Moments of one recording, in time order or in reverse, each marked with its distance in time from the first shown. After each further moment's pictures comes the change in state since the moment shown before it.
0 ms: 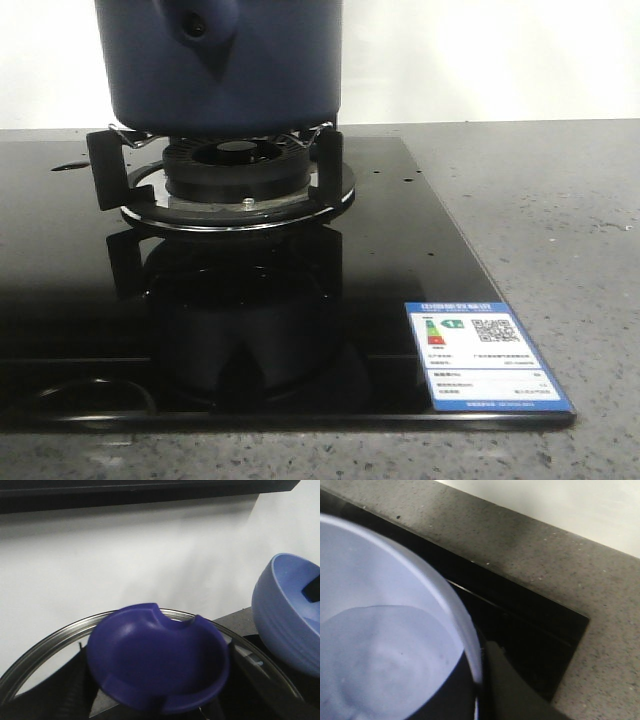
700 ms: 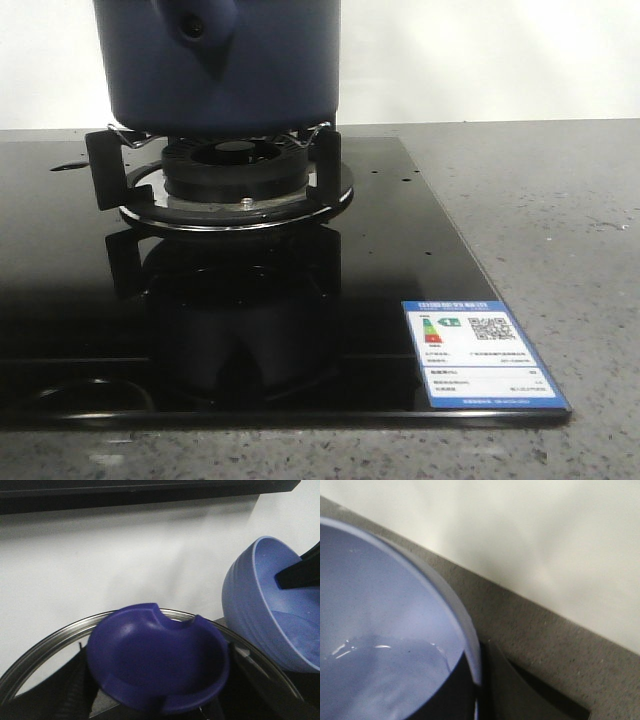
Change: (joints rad) left arm 0.000 0.000 0.000 0.000 -0.006 0.000; right arm 0.068 -0.102 0.282 -0.041 -0.488 -0.092
